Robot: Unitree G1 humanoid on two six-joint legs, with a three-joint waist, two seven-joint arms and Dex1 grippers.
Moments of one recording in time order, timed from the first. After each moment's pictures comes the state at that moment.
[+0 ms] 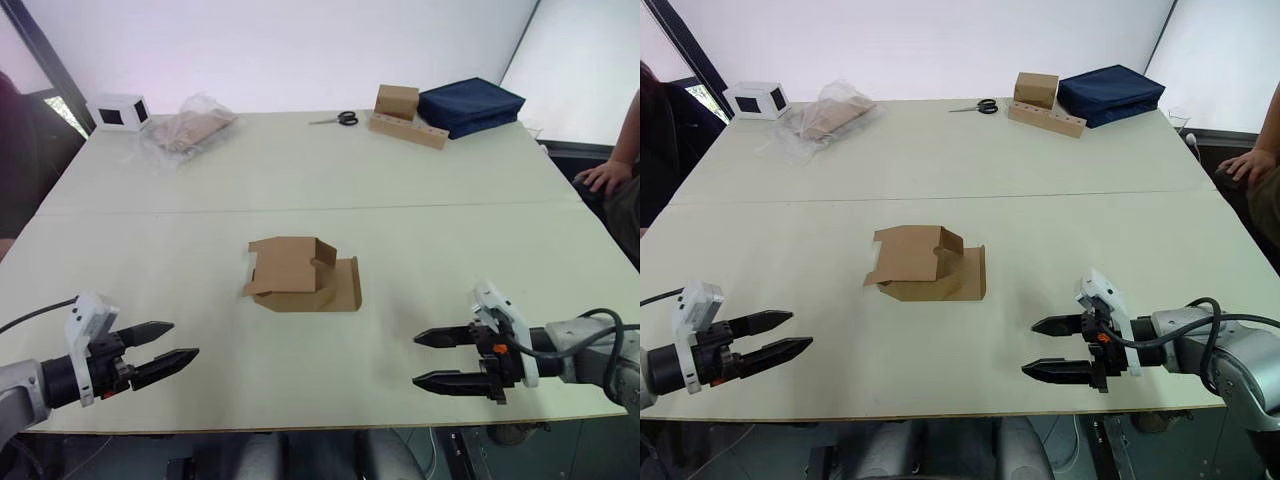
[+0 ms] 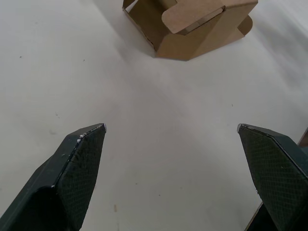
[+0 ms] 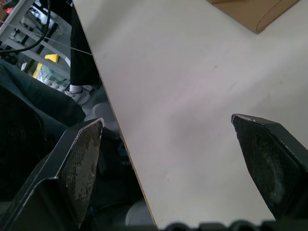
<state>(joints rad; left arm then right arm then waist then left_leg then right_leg) 0.34 0.85 0.57 -0.43 -0.82 0.80 -0.95 -0.01 -1.00 -0.14 -0.47 0.83 0.92 1.10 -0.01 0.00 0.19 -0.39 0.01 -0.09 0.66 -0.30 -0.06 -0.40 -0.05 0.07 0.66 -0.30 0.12</state>
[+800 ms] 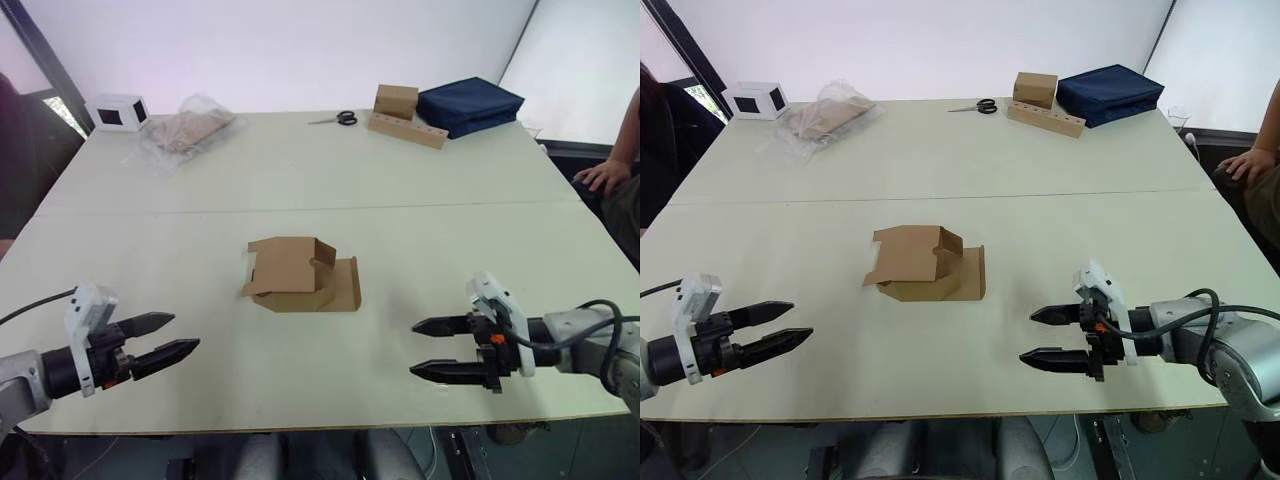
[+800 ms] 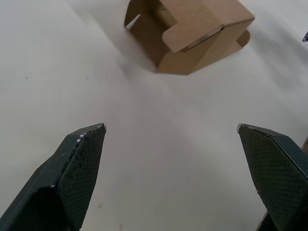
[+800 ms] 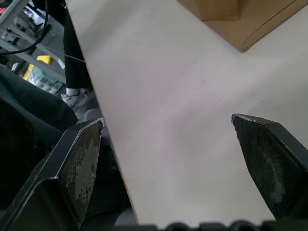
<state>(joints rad) 0.30 0.87 0.56 -0.41 -0.79 0.78 -0.96 -0.06 -1.00 -0.13 -0.45 0.82 0.91 1.07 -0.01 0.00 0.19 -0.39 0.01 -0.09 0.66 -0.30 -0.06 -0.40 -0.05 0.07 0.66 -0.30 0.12</state>
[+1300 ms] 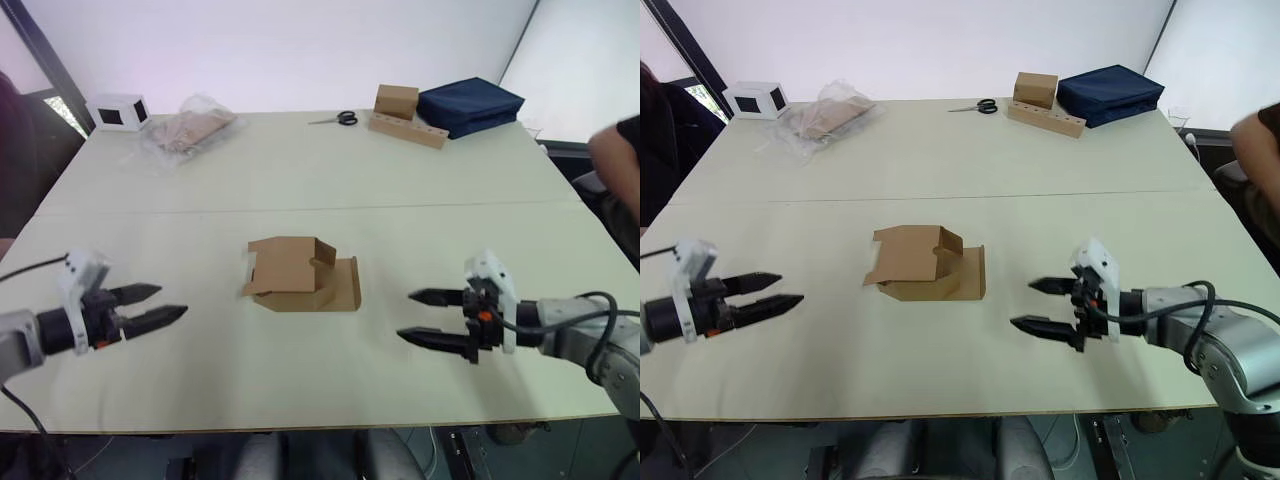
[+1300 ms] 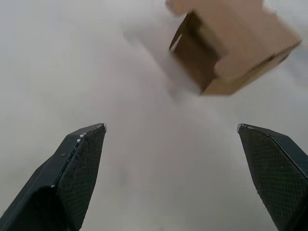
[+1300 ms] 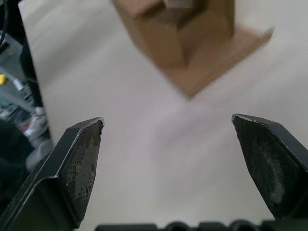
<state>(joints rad) -0.05 1.01 0.47 -0.17 -0.84 0.97 -1.00 -0.19 -0.87 -0.15 -0.48 0.80 0.87 0.89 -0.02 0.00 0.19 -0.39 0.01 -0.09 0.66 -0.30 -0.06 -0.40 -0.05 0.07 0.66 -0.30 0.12</state>
